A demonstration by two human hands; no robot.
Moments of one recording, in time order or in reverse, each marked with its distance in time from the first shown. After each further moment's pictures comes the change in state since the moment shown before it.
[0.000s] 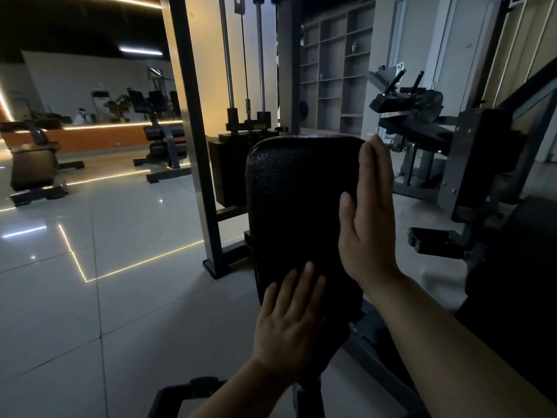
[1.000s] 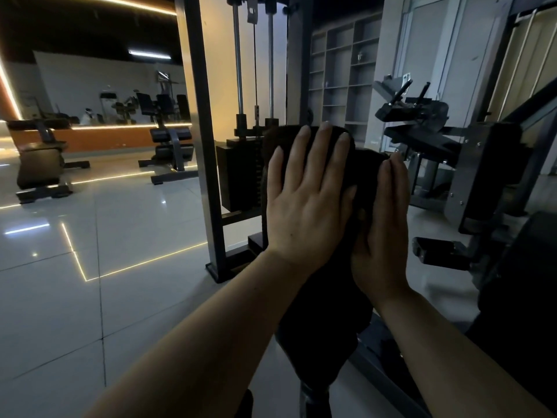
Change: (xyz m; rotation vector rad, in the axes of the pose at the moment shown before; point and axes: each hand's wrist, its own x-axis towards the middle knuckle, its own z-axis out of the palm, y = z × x) left_hand 0.170 -0.027 -0.075 0.020 0.224 -0.126; right_hand -0.004 0.006 0.007 -0.035 0.018 0.004
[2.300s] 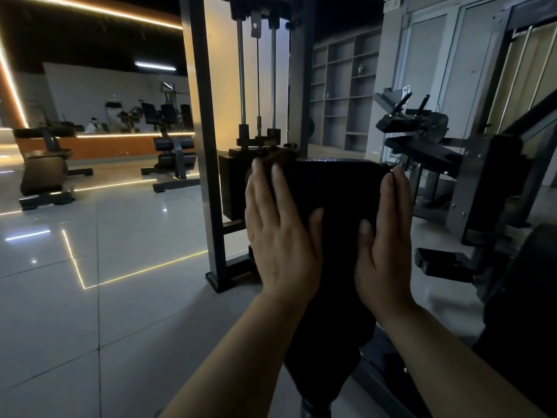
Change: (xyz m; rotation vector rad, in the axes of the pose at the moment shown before) left_hand -0.036 -0.007 0.007 -0.249 0.077 -0.377; right_hand -0.002 -0.001 0.000 0.000 -0.007 0.026
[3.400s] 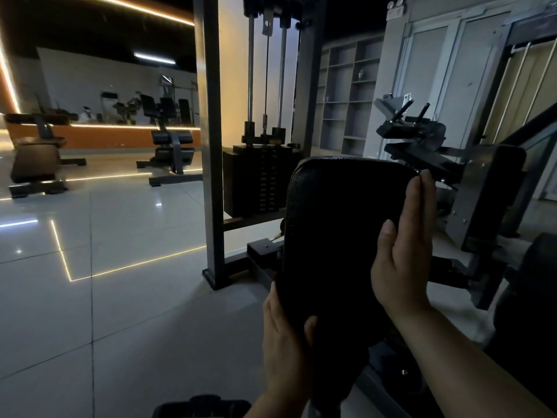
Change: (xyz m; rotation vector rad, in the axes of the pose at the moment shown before) left_hand -0.142 -0.059 0.006 -0.323 -0.287 -0.338; right_hand -0.003 -0.002 0.006 -0.081 0.071 -0.039
